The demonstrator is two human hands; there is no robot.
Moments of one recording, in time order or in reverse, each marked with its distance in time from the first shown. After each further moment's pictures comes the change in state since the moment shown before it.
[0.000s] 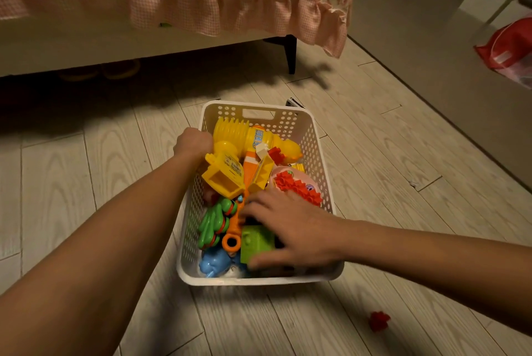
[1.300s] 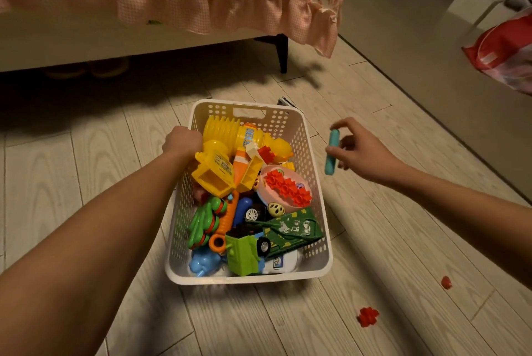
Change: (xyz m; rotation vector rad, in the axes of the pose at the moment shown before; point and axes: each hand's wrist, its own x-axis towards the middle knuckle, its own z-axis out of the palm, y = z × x) left_hand -0.007 0.002 -0.005 -0.026 -0.007 -0.002; right_hand -0.044 0.128 -0.042 0.539 0.408 0.712
